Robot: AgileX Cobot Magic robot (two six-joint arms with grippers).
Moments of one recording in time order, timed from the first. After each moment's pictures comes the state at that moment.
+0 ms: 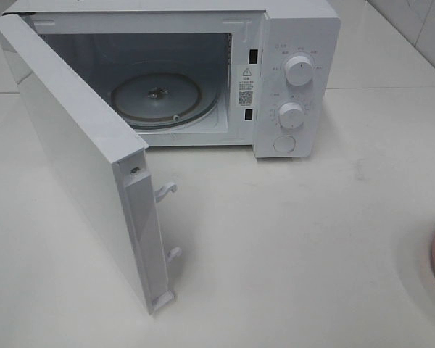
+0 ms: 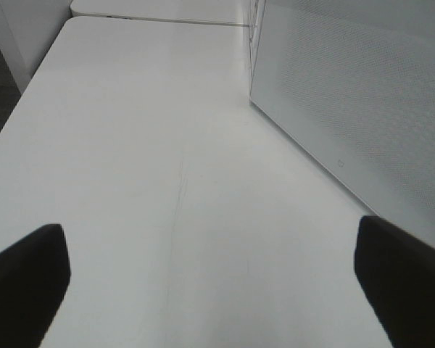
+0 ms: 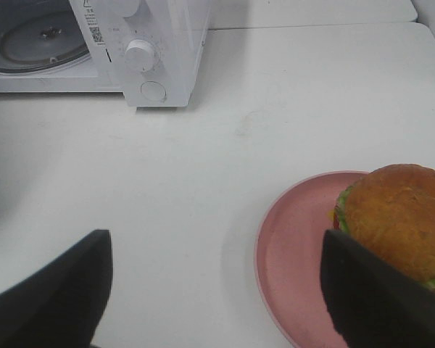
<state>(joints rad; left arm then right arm) -0.01 0.00 -0.52 0.01 1.08 -0.06 0.15 -0.01 -0.50 -0.02 1.00 0.12</state>
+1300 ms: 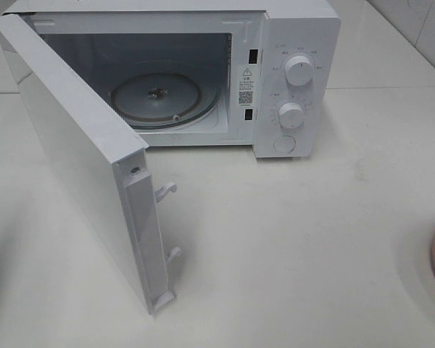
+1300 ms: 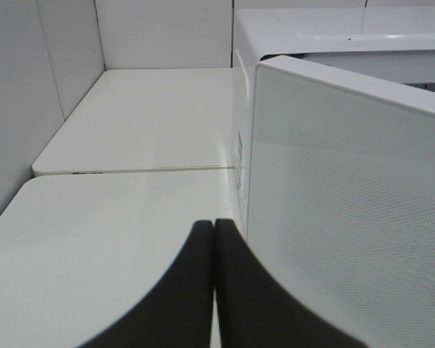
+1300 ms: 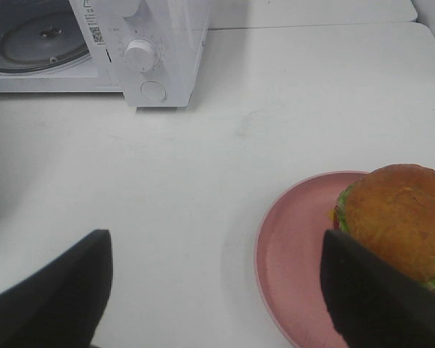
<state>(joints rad) -0.01 0.74 -0.15 0.12 -0.37 -0.09 0.15 -0.01 -0.50 -0.02 1.00 0.12</state>
